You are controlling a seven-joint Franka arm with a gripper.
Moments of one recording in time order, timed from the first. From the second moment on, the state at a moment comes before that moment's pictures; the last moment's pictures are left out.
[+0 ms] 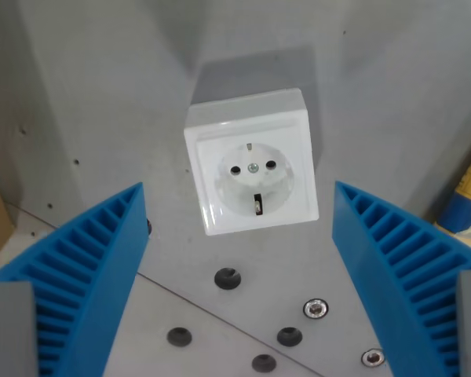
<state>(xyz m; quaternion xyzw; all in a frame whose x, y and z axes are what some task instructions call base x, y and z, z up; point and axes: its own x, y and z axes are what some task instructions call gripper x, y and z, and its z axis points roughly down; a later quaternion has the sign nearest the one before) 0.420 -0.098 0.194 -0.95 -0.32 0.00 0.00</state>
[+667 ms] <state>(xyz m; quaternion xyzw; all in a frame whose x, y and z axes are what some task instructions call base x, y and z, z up) 0.420 -0.107 0.176 -0.94 -0.35 0.00 0.00</state>
